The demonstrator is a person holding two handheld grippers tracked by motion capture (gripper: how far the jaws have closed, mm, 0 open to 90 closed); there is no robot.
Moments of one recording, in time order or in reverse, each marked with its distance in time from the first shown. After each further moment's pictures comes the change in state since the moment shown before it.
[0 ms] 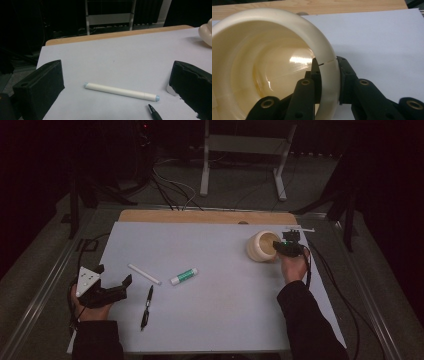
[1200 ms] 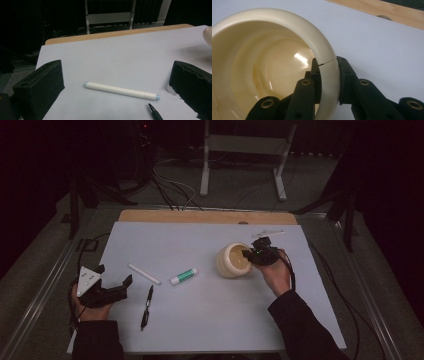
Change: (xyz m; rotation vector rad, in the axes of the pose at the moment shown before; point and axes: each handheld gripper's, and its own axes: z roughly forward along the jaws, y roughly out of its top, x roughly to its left) left arm 0.000 0.000 0.000 0.006 -0.002 0.002; right arm 0.100 -0.013 -0.040 0.052 0.277 -0.377
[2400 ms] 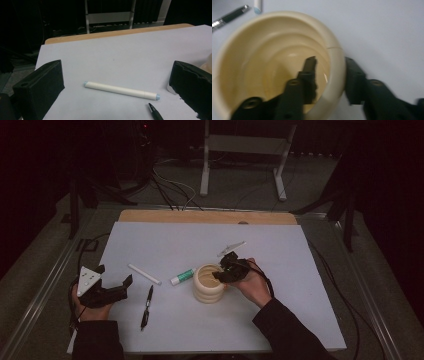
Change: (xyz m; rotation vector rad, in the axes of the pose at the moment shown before) left arm 0.000 -0.001 0.001 0.001 0.000 -0.002; right arm 0.082 -0.003 0.027 0.147 0.197 -0.210
